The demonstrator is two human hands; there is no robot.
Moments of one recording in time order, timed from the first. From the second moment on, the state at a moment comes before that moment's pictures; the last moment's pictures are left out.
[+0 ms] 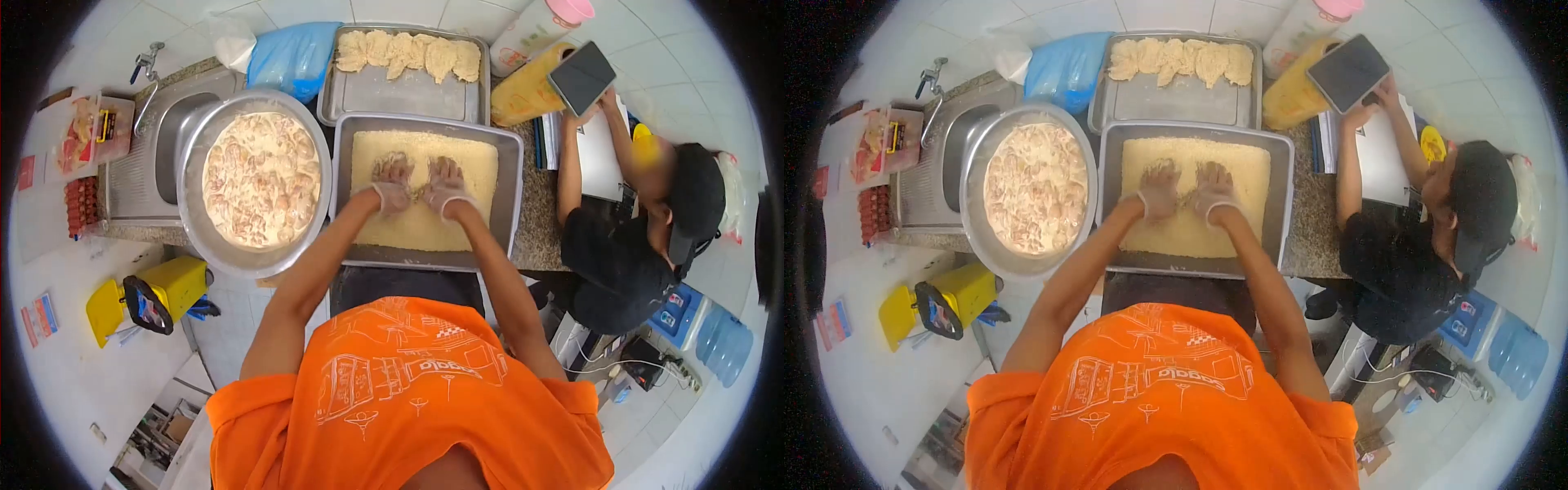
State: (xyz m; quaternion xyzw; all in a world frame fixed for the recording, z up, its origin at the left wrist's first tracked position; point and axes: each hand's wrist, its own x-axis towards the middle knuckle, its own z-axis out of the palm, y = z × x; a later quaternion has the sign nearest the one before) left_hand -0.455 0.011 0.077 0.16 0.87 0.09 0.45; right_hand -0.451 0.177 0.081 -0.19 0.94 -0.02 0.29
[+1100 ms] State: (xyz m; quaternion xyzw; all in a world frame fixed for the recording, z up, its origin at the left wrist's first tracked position) left_hand -0.387 0.024 0.160 -0.07 0.85 0.45 0.25; right_hand -0.388 0.216 0.087 0.27 0.75 -0.52 0.31
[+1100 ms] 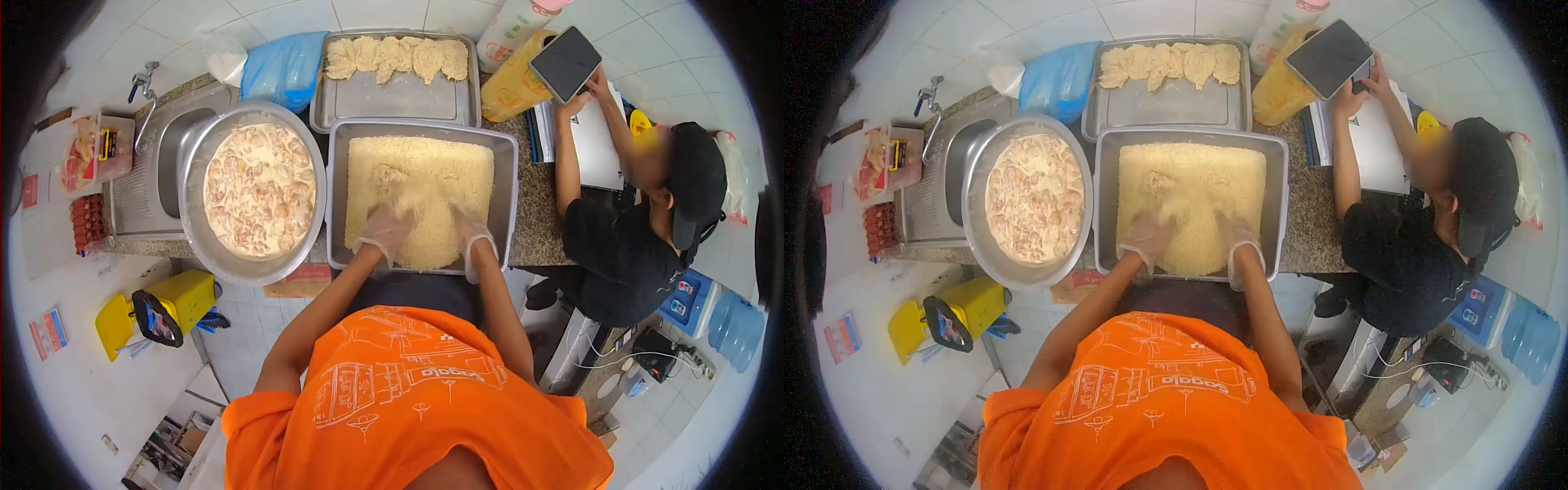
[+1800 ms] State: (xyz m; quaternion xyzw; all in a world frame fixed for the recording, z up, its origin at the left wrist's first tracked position) left_hand -0.425 0.013 0.062 0.14 0.92 0.08 0.35; right_hand -0.427 0.169 0.079 -0.10 0.93 0.03 0.37
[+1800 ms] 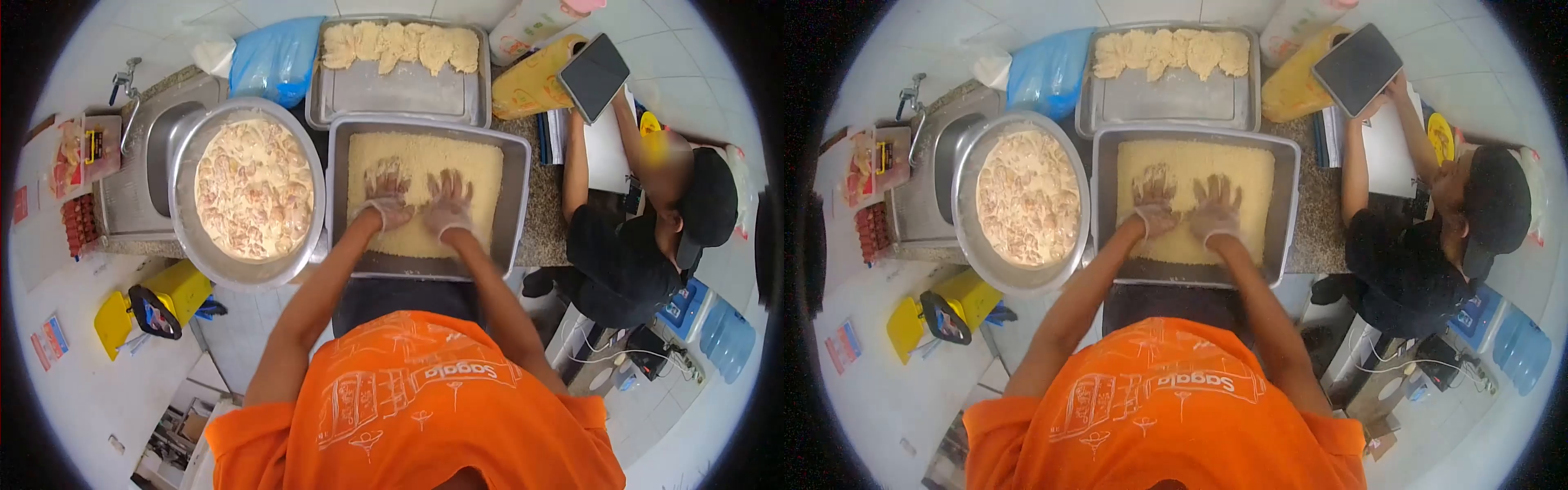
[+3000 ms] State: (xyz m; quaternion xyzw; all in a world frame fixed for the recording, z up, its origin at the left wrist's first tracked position) left_hand -0.448 -0.024 0.215 0.13 0.91 0.39 0.08; right_hand -0.440 0.216 0.226 -0.09 0.95 -0.28 0.05
